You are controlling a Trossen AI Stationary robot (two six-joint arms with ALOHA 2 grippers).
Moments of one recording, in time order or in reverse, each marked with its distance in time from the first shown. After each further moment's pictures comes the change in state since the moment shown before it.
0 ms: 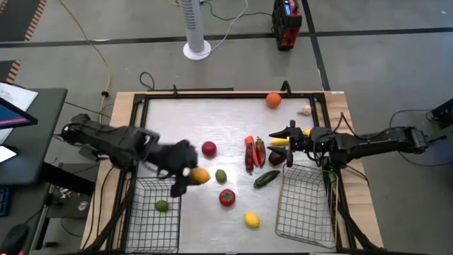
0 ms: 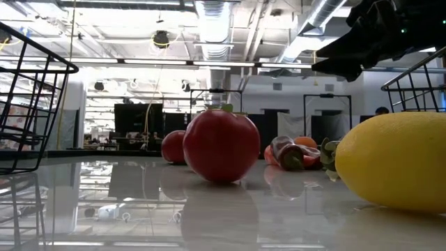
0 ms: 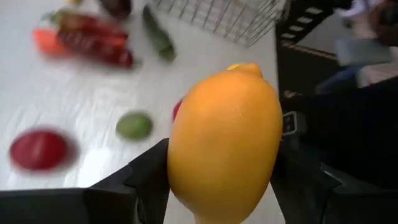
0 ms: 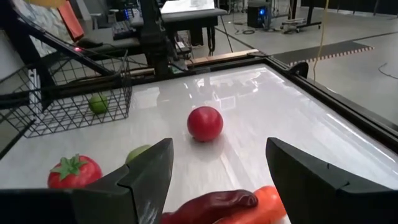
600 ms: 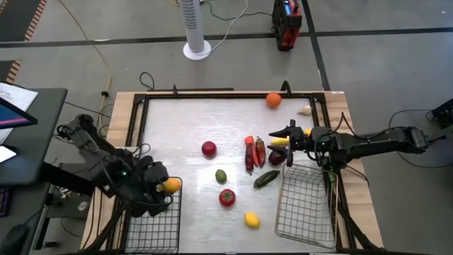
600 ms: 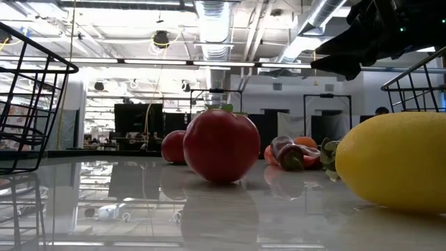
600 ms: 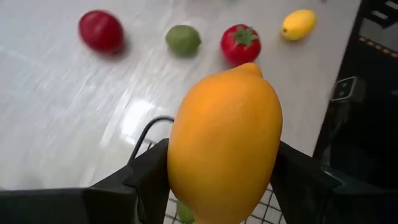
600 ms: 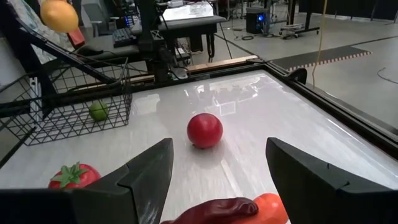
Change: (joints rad) left arm -0.426 -0.008 0.000 -0.387 -0.369 -0.667; right arm 0.000 0.000 0.000 0.027 0.001 0.002
